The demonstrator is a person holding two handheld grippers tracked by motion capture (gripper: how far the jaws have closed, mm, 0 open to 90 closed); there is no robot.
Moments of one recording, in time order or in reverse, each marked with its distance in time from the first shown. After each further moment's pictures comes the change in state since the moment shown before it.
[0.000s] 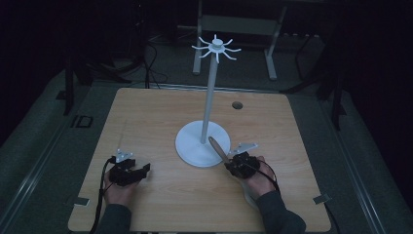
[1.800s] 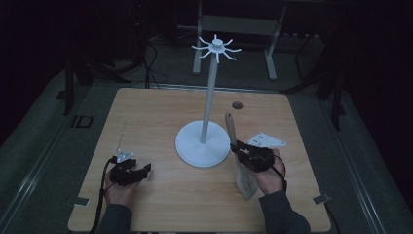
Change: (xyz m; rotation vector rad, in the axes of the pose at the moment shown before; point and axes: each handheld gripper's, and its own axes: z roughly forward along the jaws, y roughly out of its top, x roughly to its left) left arm -0.002 0.000 0.001 -0.002 -0.001 0.001; right arm -0.004 0.021 -0.070 -0.387 -0.040 0.061
